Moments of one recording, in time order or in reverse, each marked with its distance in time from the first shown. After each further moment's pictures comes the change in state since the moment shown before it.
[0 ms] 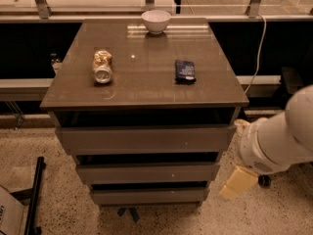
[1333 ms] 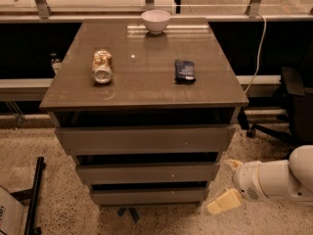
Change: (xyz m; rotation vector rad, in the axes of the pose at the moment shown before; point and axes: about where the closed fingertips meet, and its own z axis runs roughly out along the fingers) arm 0.046 0.038 0.141 -0.267 -0.370 0.363
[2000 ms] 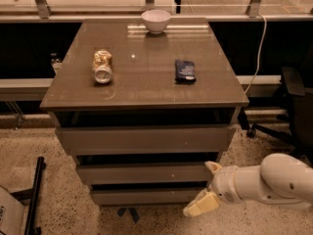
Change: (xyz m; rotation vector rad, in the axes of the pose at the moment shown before) arm -0.004 0.007 0.061 -0.021 -0.041 -0.065
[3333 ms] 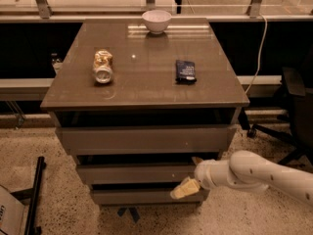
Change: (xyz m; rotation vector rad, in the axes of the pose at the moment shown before) arm 0.029 -0.080 0.119 0.012 -0.037 0.028
